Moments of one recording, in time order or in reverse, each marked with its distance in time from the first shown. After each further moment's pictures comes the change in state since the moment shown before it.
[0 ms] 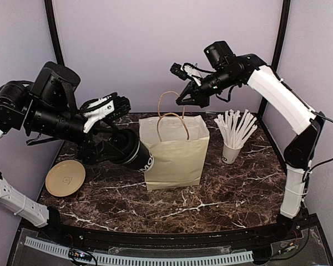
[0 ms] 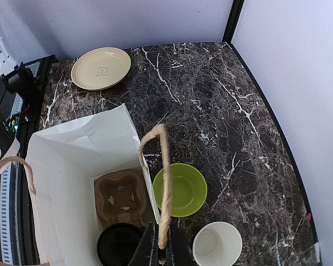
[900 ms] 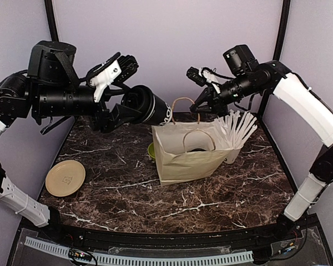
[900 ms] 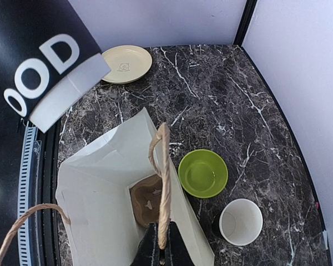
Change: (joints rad) left arm 0.000 0.063 0.103 0.283 -0.184 0.149; right arm 0.004 -0.299 -0.351 0.066 -0.027 0.007
